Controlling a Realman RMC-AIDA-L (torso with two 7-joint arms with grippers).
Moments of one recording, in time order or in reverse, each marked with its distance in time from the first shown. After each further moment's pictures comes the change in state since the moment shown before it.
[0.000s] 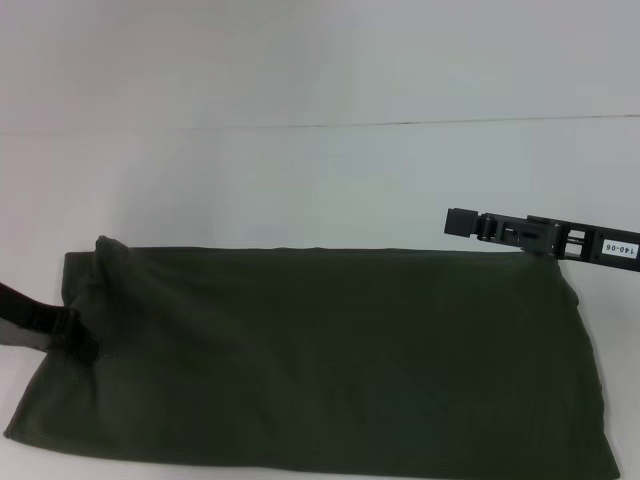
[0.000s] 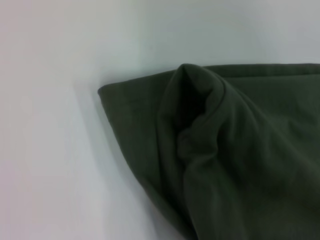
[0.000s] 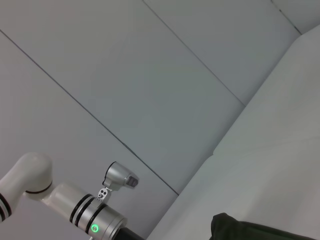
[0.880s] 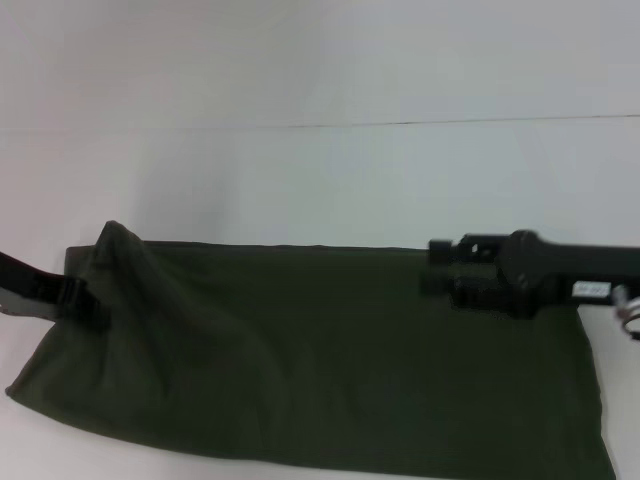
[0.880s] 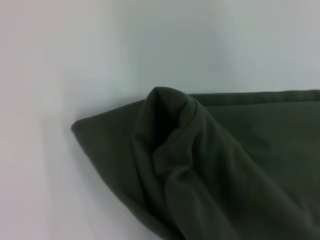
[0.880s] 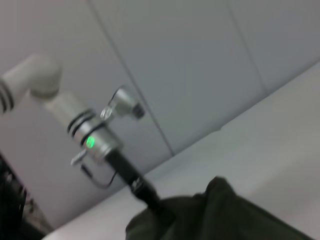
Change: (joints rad) left arm 0.008 -0.017 -0.004 0.123 -0.066 0.082 -0.004; right arm -0.002 0.027 -0.143 -0.080 -0.008 0.010 -0.317
